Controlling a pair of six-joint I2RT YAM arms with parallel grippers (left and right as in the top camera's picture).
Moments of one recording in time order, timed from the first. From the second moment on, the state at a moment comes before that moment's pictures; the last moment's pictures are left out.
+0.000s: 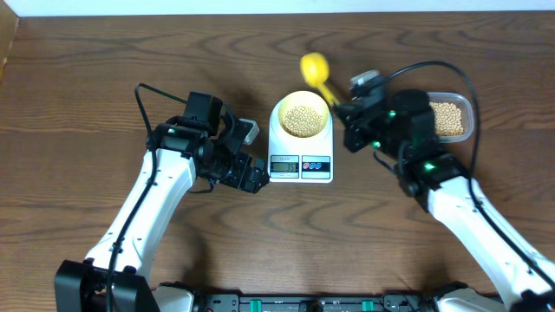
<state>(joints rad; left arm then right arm) -0.21 1.47 1.08 -0.98 0.41 0.13 0.34 1.35 0.86 0.03 -0.30 0.16</state>
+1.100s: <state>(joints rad) -0.21 1.47 1.08 -0.98 0.41 0.13 -0.12 1.20 0.86 -0.56 0.09 0.11</state>
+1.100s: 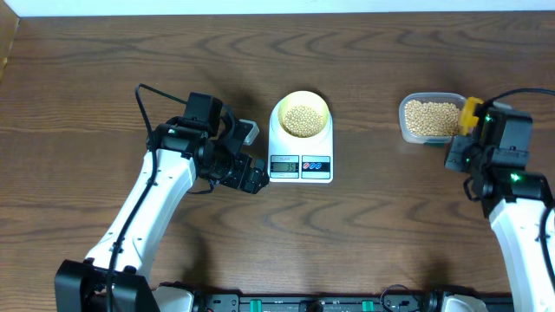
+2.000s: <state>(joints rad) -0.21 1.47 1.08 -0.98 0.41 0.13 -0.12 1.26 0.86 -0.53 0.00 0.11</state>
